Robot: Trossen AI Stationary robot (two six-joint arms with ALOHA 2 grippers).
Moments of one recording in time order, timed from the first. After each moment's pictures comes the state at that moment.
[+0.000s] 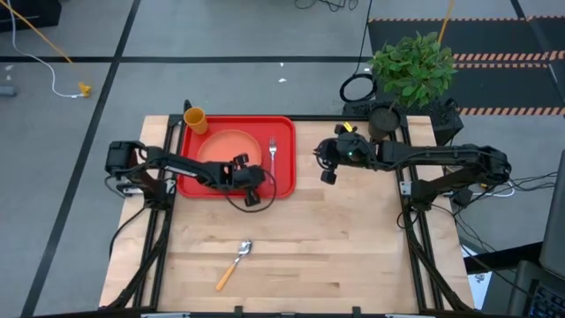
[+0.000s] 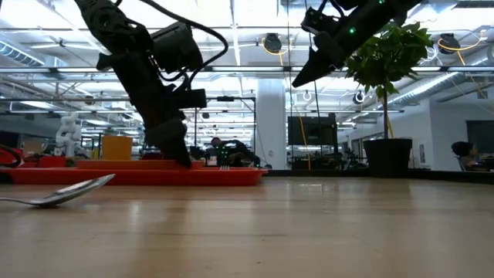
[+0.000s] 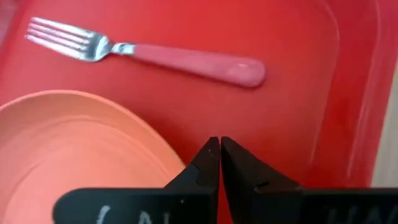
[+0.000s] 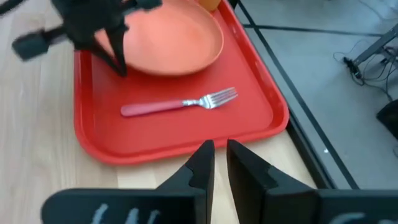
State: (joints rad) left arm 0.08 1.62 0.78 -0.19 -0.32 -0.03; right arm -0.20 1.25 0.87 -0.23 0.23 -0.14
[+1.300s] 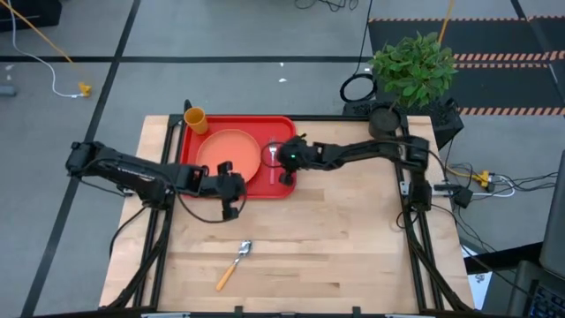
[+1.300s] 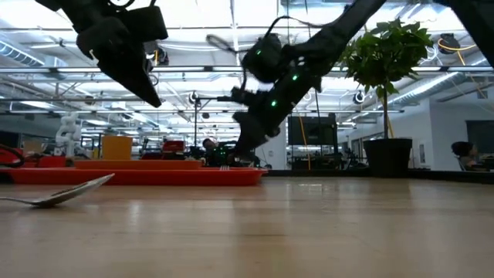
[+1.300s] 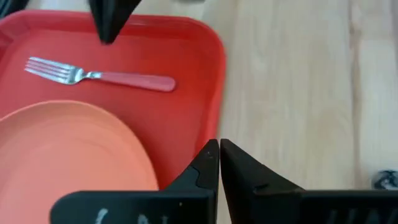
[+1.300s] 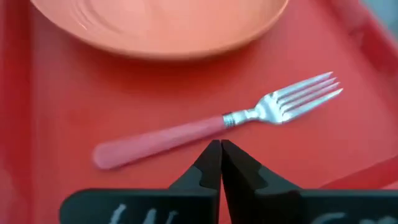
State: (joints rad) left arm -0.13 1.21 0.78 -0.50 -0.24 -0.17; right arm -0.25 1.96 1.18 0.01 0.12 -0.02
